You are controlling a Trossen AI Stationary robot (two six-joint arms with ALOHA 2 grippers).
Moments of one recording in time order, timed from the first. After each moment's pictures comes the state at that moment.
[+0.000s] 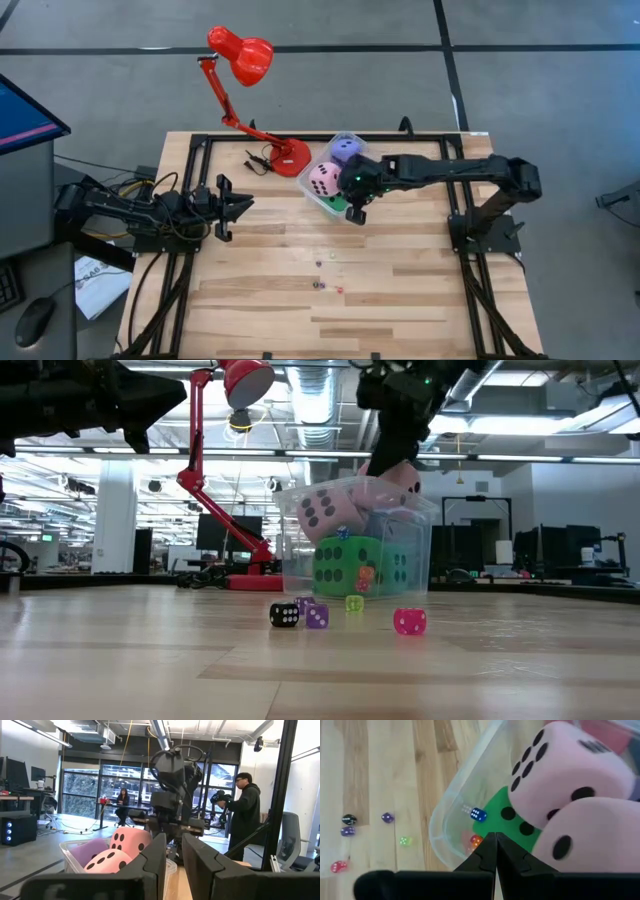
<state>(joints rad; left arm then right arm) -0.11 0.47 0.01 0.78 -0.29 -0.03 -0.13 1.57 1.28 -0.66 0.03 0.03</state>
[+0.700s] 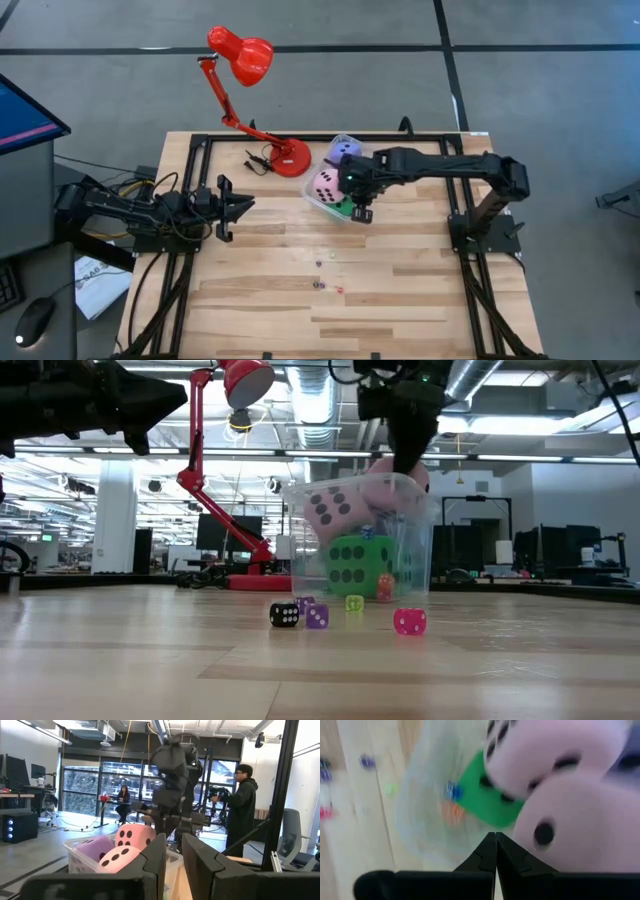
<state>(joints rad) -0.11 0.47 0.01 0.76 -0.29 -0.03 -0.12 1.69 1.50 -1.04 0.06 0.00</state>
